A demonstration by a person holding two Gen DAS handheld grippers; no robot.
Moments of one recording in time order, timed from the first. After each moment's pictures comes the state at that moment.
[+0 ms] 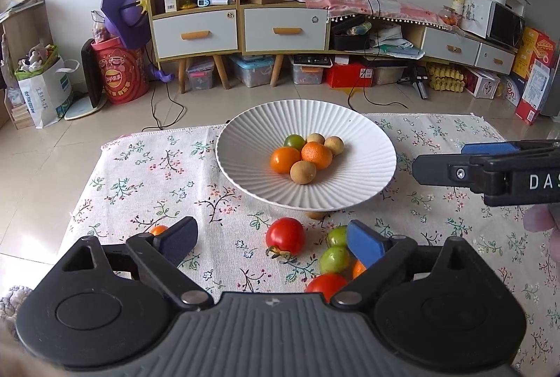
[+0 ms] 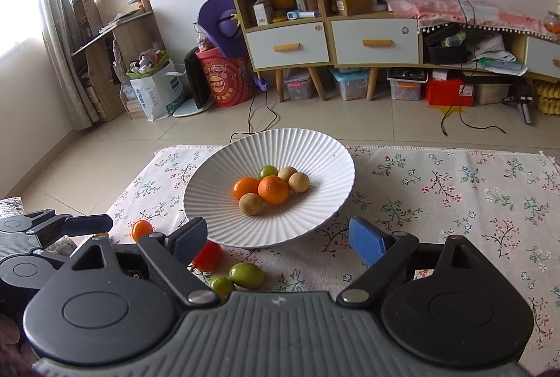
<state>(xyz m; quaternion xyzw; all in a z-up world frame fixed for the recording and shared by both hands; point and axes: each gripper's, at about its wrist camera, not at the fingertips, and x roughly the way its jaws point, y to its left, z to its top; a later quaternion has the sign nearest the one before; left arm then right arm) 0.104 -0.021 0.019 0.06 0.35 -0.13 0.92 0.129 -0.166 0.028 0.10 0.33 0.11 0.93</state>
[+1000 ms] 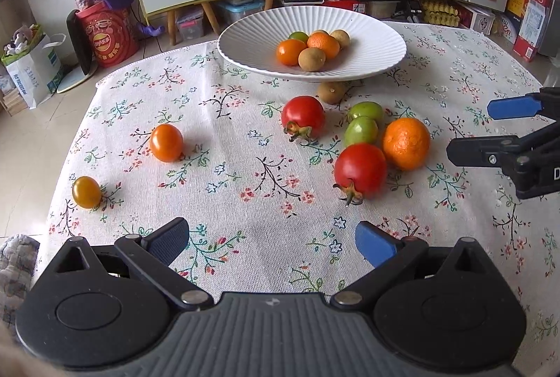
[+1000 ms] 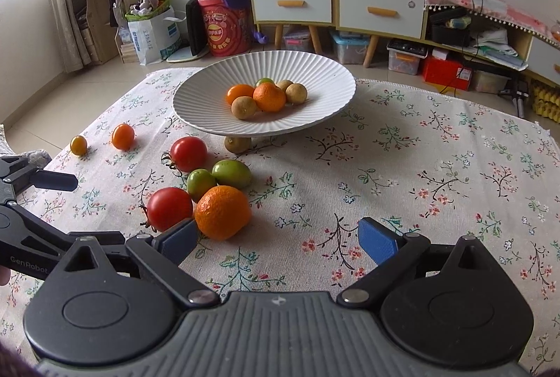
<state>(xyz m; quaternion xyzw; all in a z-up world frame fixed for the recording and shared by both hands) 0.077 0.000 -0.038 0.12 0.42 -0.14 0.89 0.098 -0.147 -0.018 0.01 0.38 0.11 0.92</state>
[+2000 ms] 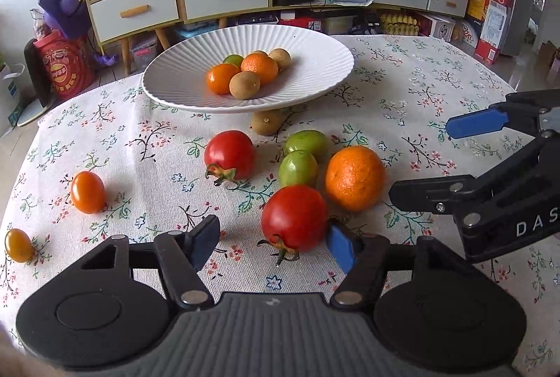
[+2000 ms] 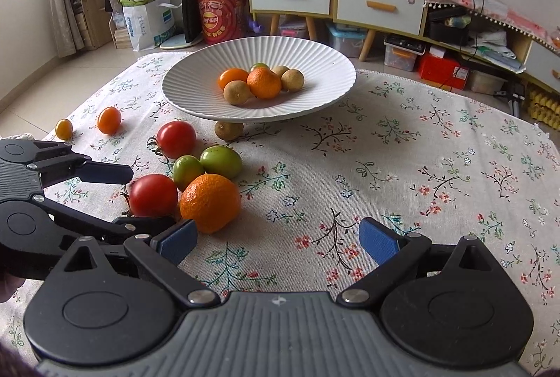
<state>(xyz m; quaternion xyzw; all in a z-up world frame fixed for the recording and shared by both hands) 0.093 -0.036 -0.046 0.12 0.38 -0.22 0.89 0.104 -0.149 -0.021 0.00 0.39 0.10 0.92</state>
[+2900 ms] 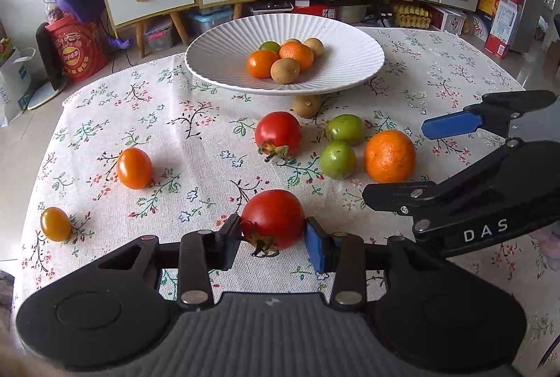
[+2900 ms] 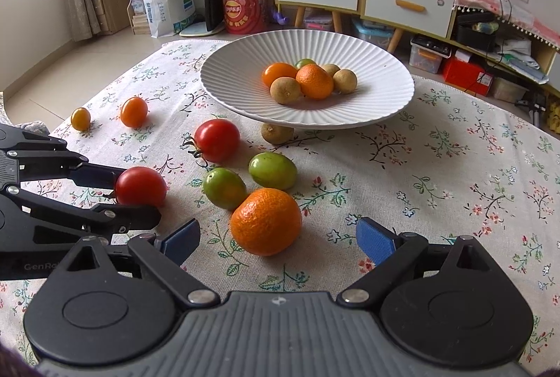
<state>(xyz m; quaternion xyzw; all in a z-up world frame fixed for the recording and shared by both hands) 0.093 -0.001 -0.038 0.11 0.41 -0.20 0.88 0.117 -0.109 -0.026 -0.03 0.40 0.13 0.91</state>
